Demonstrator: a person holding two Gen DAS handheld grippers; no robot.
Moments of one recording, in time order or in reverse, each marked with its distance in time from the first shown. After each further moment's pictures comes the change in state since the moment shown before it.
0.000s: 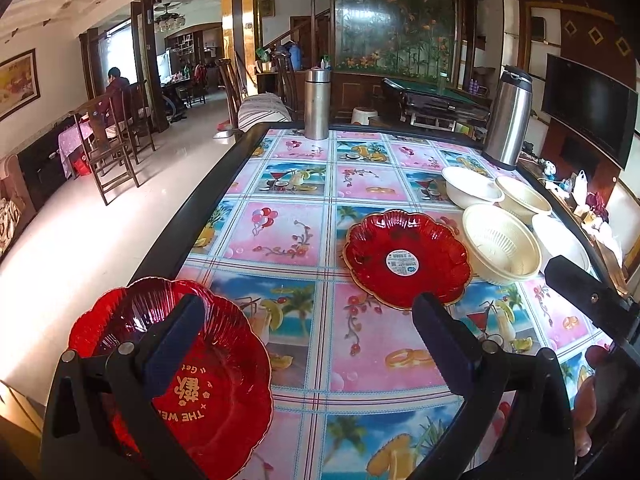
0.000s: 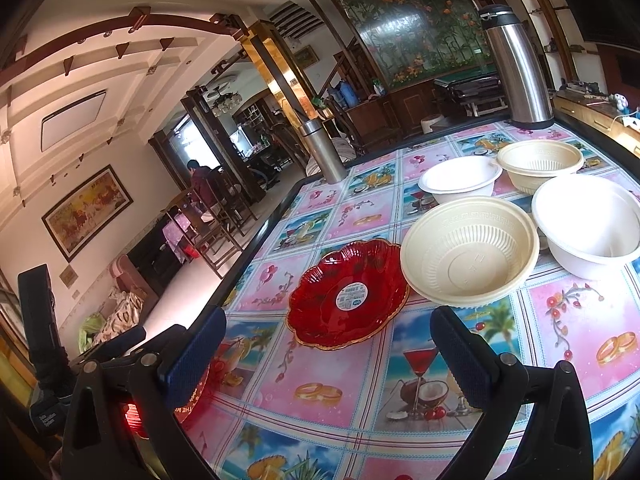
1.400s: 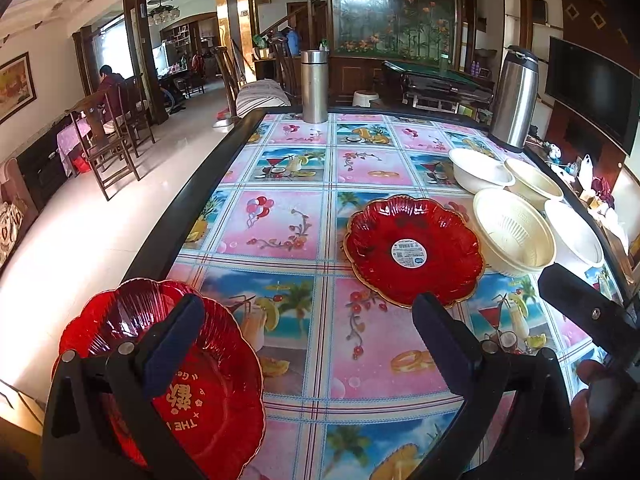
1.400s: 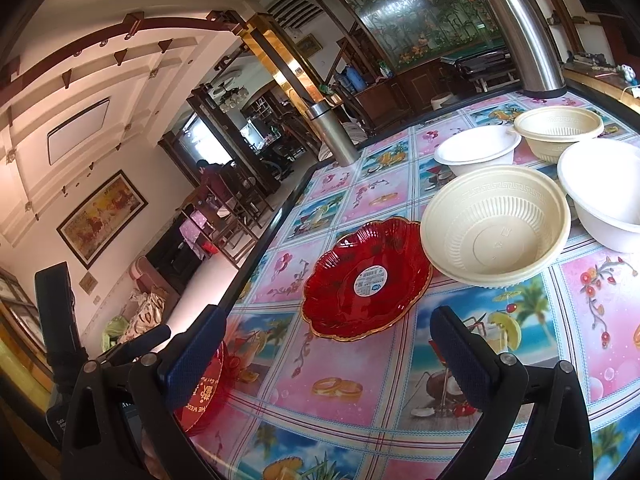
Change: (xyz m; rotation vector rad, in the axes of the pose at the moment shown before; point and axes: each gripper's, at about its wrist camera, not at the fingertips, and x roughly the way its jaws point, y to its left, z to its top) left arm 0.026 -0.010 0.003 0.032 0.060 0.024; right arm 0.022 -0.007 -0.006 0.064 0.055 0.080
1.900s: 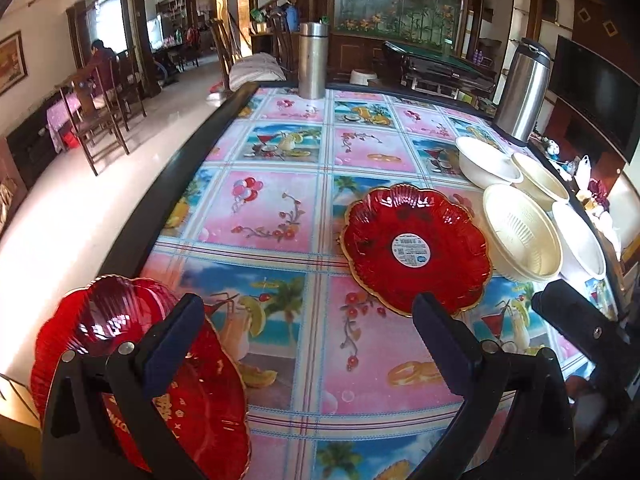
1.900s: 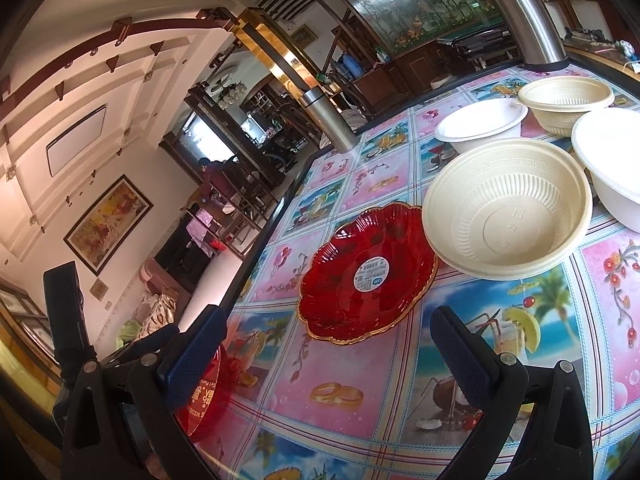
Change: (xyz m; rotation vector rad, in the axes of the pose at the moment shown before) left arm 0.036 0.003 0.016 -0.053 0.129 -0.072; right arm 0.023 -0.015 0.001 0.066 0.044 0.039
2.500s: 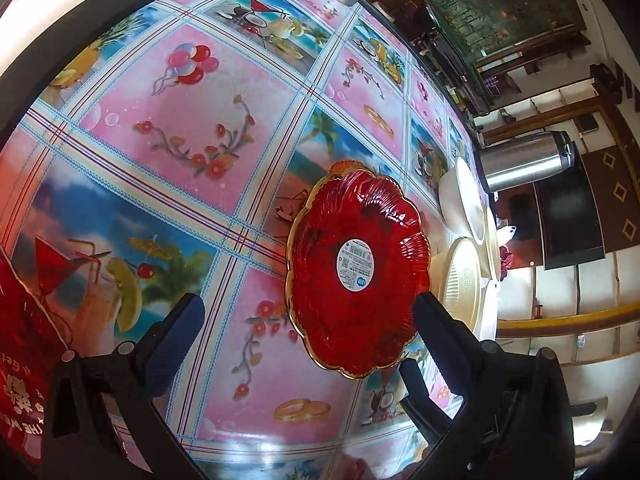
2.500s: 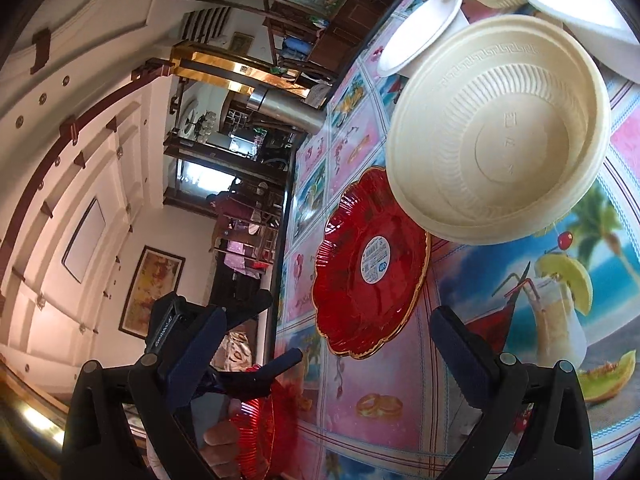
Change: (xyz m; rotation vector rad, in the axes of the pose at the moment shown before) left arm 0.094 0.028 0.031 -0.493 0.394 -0.403; right arm 0.043 -0.057 0.010 0.449 0.082 0.149
